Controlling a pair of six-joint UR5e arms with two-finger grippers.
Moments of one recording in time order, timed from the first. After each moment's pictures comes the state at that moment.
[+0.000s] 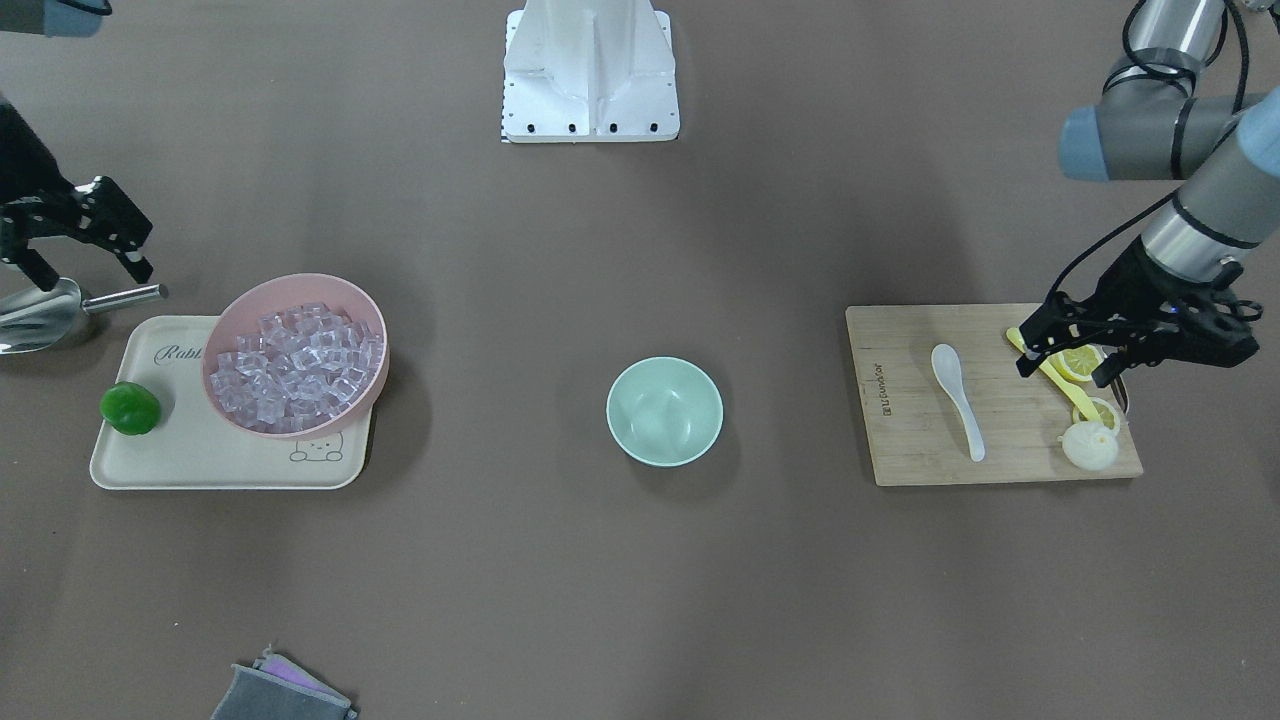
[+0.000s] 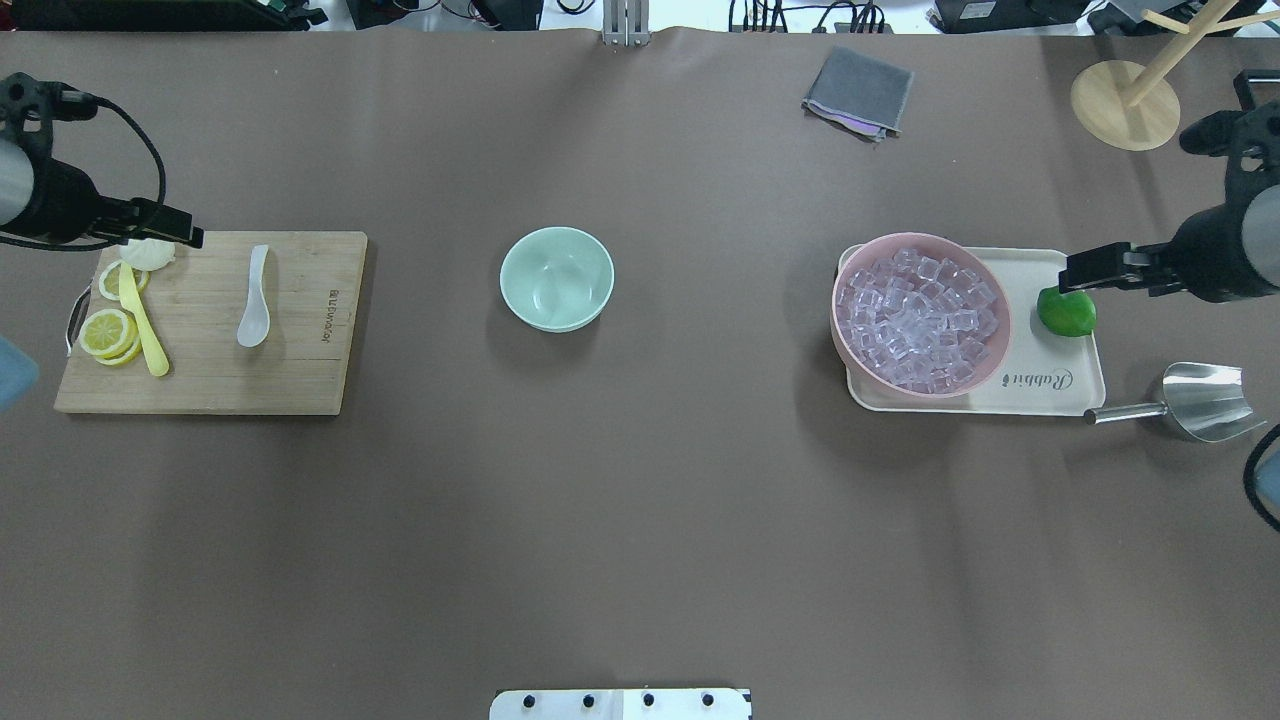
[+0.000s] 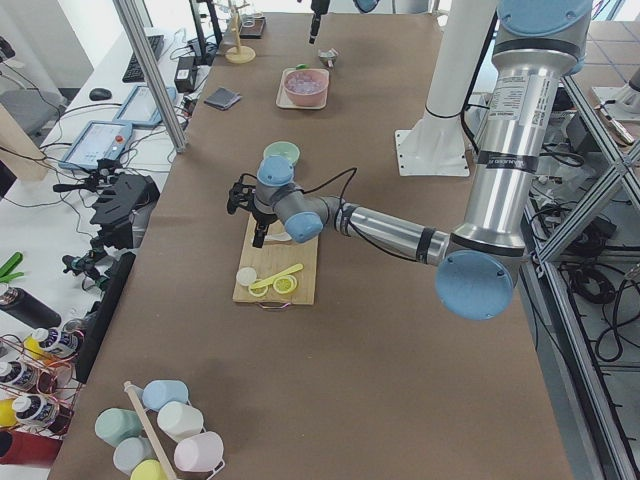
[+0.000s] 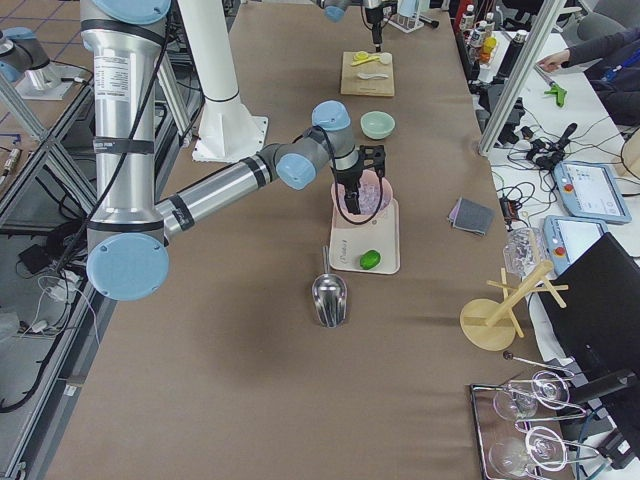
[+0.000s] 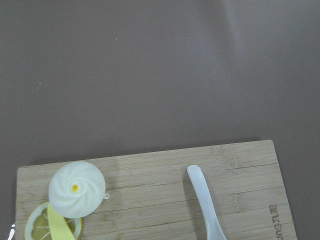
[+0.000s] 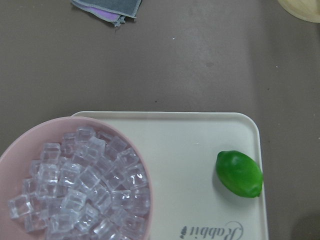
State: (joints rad) left arm -1.02 -1.74 -1.62 -2.20 -2.09 -0.82; right arm 0.94 -1.59 2.09 -1.28 1.98 0.96
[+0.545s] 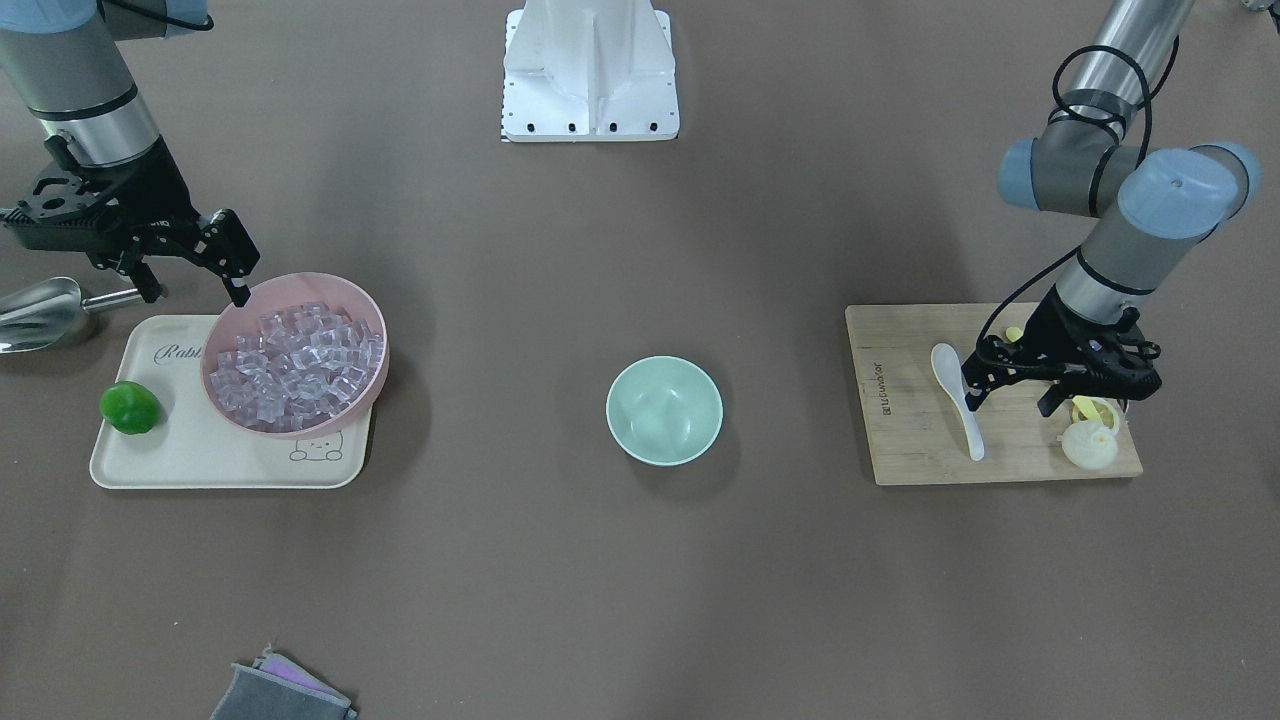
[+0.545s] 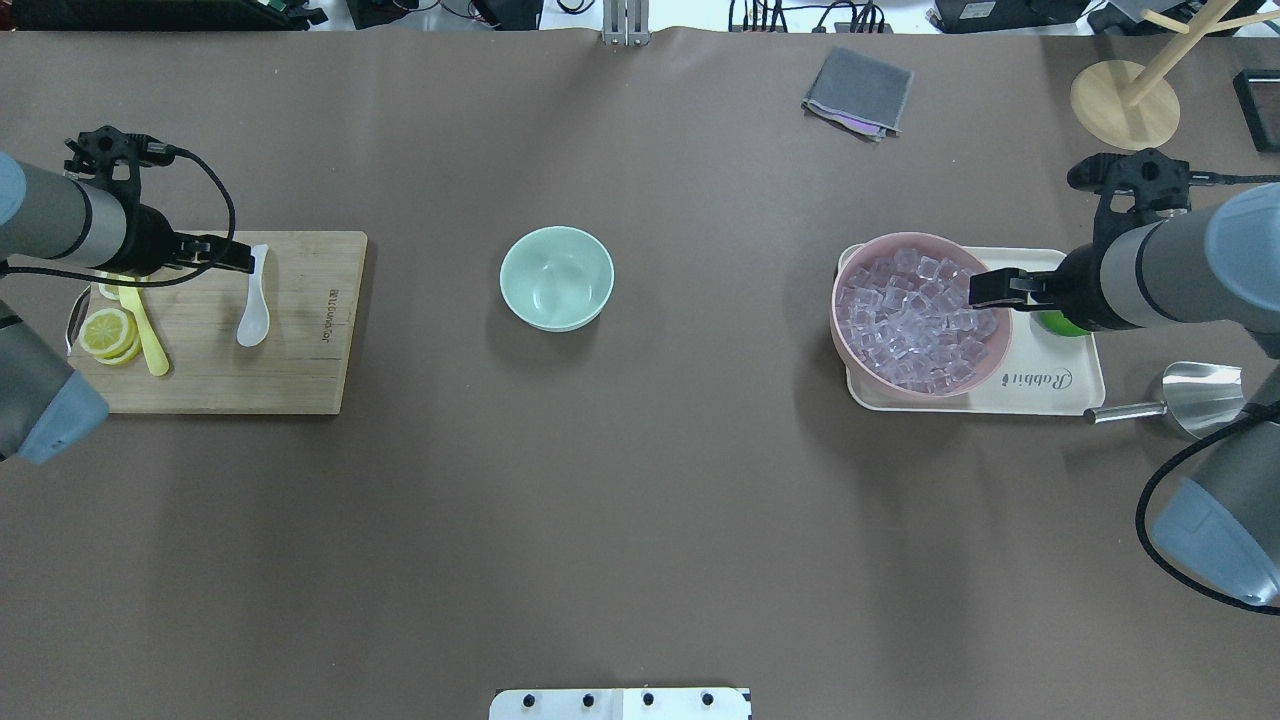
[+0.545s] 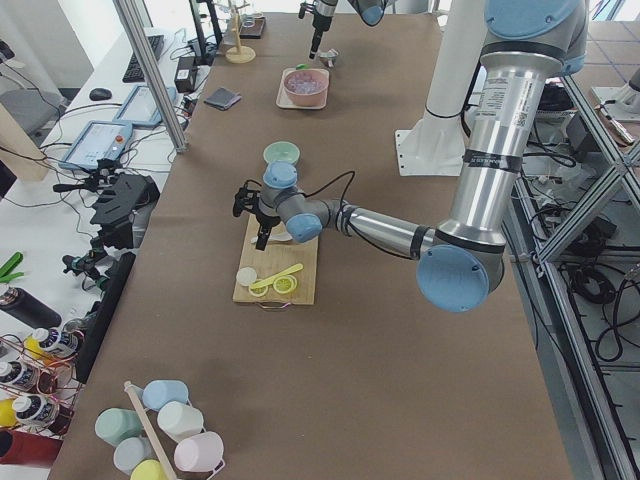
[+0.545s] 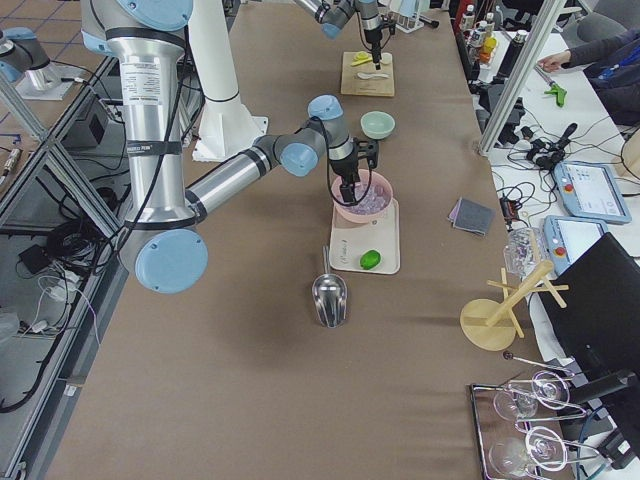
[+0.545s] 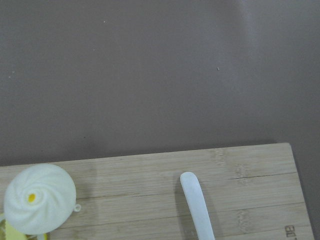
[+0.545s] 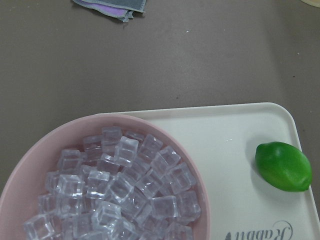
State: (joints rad) left arm -0.91 -1.78 -1.48 -2.32 -1.96 -0.92; right arm 0.79 -1.51 2.08 -1.36 1.80 1.12
